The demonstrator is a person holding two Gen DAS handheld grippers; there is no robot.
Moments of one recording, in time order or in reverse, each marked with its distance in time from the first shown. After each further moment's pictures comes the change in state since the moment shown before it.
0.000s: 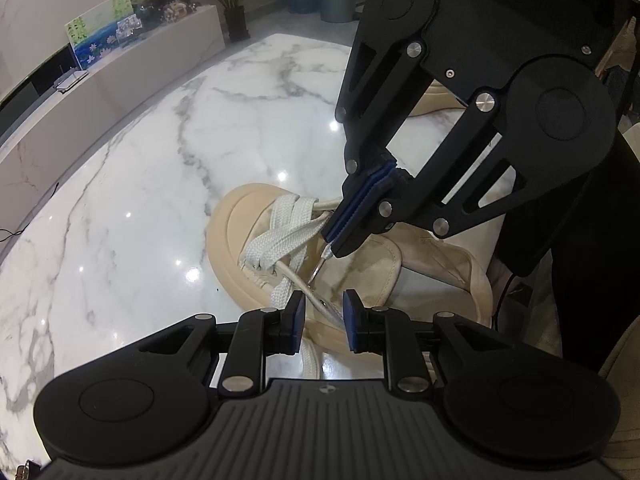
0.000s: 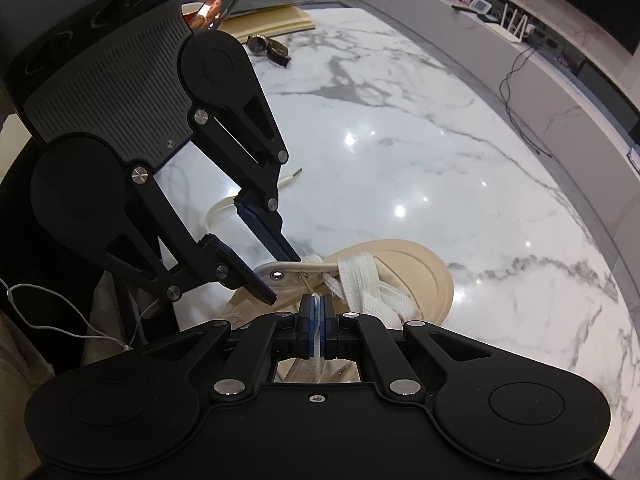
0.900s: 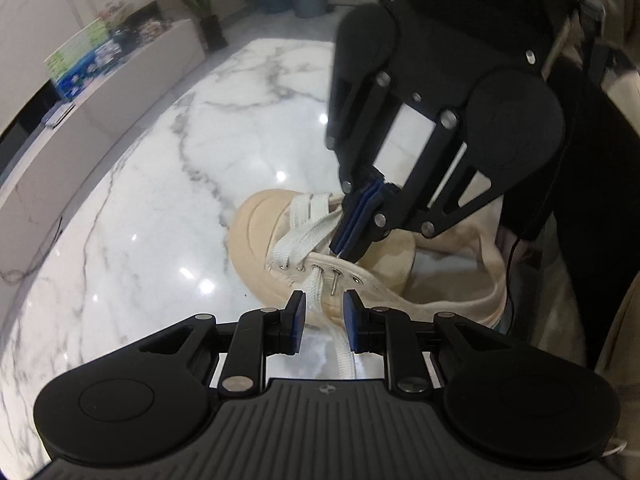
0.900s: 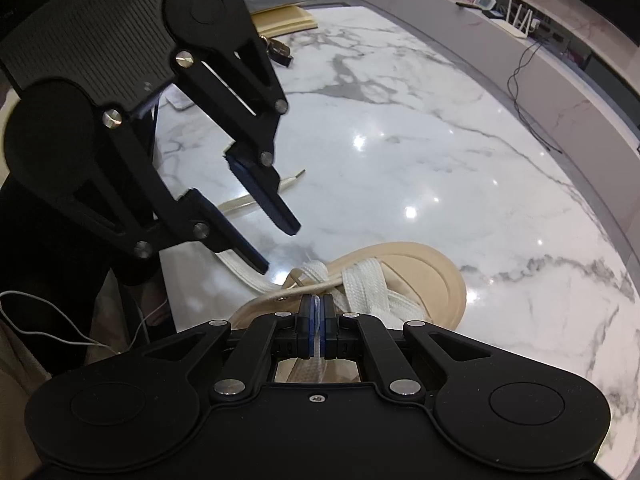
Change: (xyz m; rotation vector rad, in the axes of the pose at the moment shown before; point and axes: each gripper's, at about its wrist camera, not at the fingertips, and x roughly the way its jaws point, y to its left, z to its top) left arm -0.003 0.004 0.000 0.186 0.027 0.017; right arm 0.016 -0.007 0.000 0.013 -0.013 0.047
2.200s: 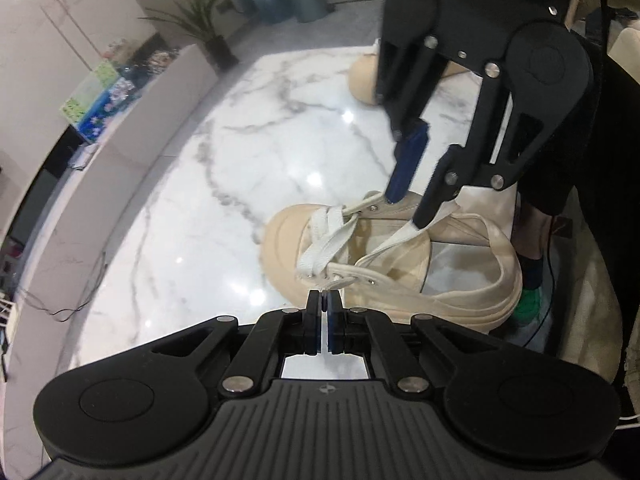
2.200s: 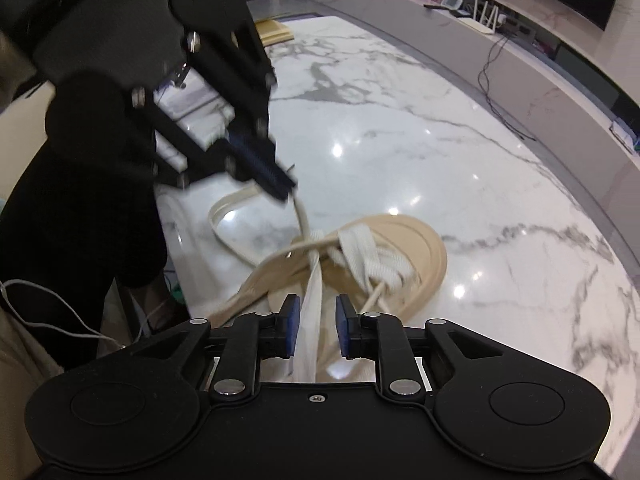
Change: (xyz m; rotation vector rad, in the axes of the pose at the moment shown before) left arm -0.022 -0.019 0.018 0.097 0.006 0.177; right arm -0.039 0.017 -0.022 0.088 -0.022 -0.083
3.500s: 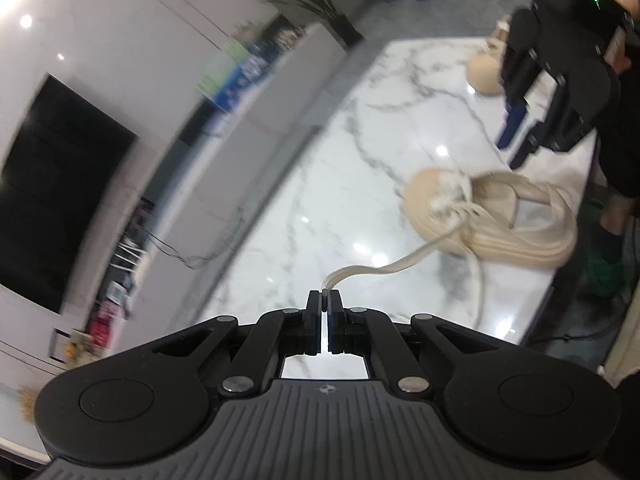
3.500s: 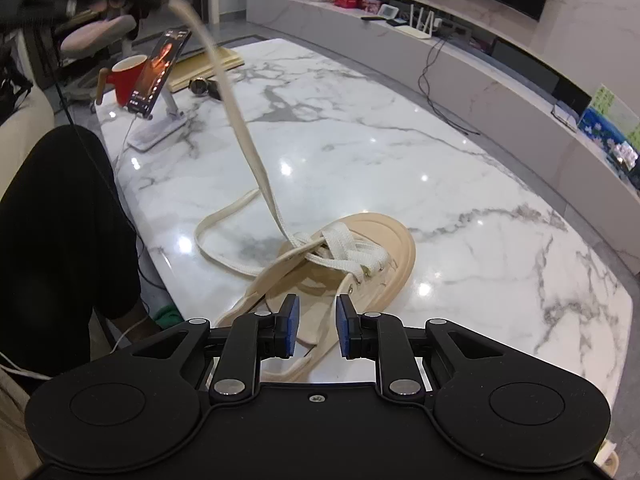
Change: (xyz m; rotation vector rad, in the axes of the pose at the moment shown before) left arm -0.089 -0.001 -0.026 -0.087 0.126 0.342; right arm -0.025 0.017 -0.018 0.136 -0.079 -0.125
